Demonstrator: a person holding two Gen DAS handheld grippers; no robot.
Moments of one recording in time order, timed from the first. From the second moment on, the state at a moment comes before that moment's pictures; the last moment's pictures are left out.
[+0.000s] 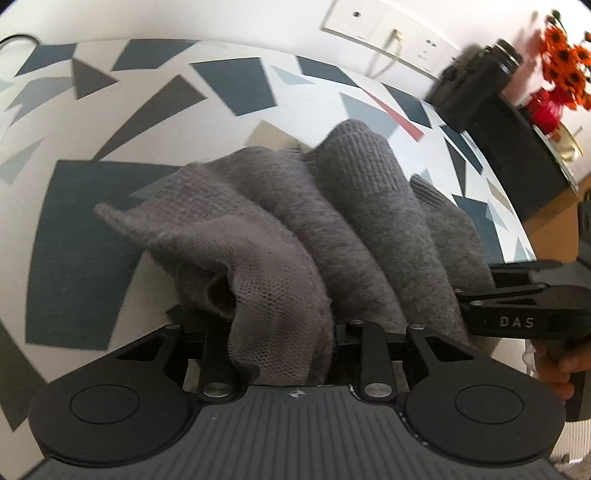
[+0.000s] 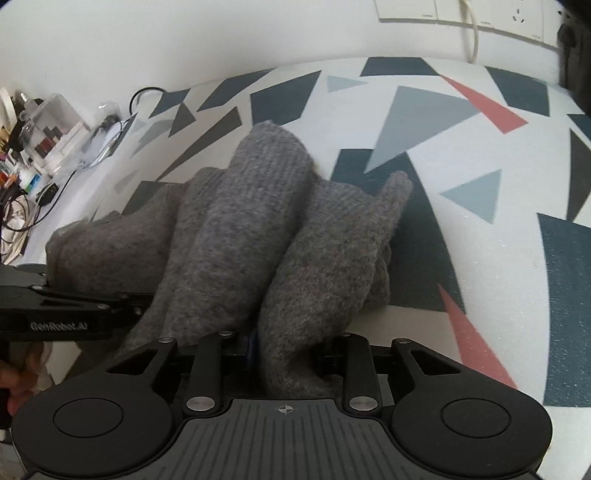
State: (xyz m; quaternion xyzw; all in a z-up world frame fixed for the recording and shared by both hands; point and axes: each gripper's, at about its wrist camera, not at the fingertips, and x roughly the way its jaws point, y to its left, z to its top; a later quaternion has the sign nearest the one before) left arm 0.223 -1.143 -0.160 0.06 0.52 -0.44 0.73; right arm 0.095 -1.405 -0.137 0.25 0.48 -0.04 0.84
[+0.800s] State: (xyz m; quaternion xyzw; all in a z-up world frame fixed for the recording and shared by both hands) left arm 0.218 -1.072 -0.093 0.04 0.46 -0.50 0.73; right arm 0.086 -1.322 -0.050 0.24 0.42 -0.06 0.87
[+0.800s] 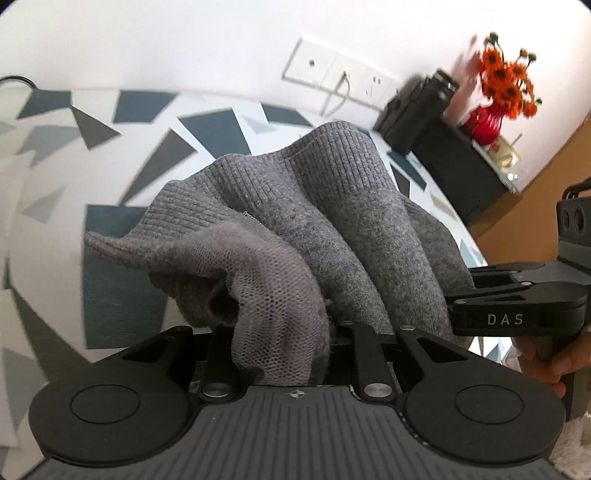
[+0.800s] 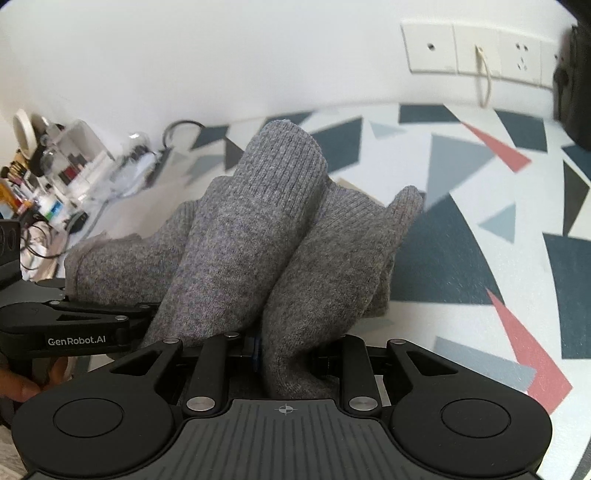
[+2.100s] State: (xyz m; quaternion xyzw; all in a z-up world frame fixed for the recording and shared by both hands) left arm 0.152 -0.624 -0.035 -0.18 0.33 -0.13 0.92; right arm 0.213 -0.895 0.044 0.00 0.40 0.33 0.86
